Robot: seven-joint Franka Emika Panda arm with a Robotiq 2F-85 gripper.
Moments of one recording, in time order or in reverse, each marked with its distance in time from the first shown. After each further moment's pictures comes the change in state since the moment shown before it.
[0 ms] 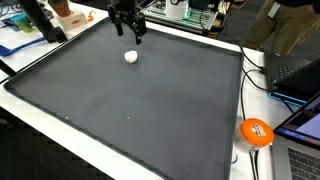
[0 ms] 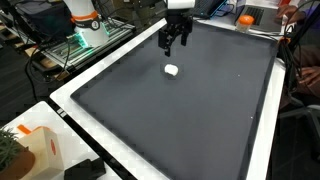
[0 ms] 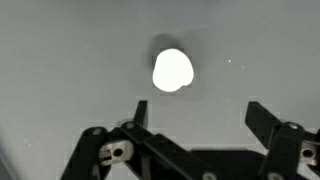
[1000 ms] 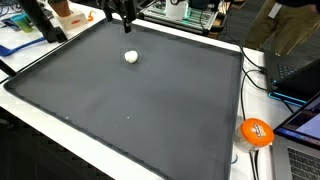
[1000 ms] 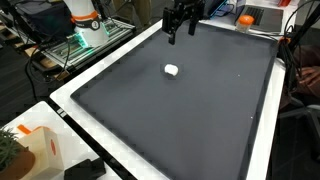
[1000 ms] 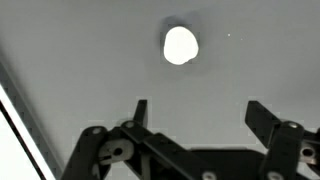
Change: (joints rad) arm -0.004 0.013 -0.006 0.202 -0.052 -0.248 0.117
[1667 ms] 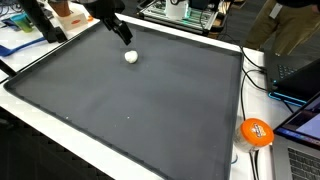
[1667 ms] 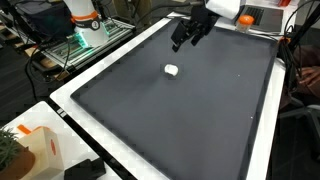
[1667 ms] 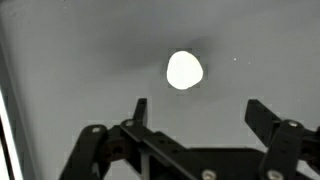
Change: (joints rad) arm 0.001 0.356 0.001 0.483 0.030 -0.489 0.033
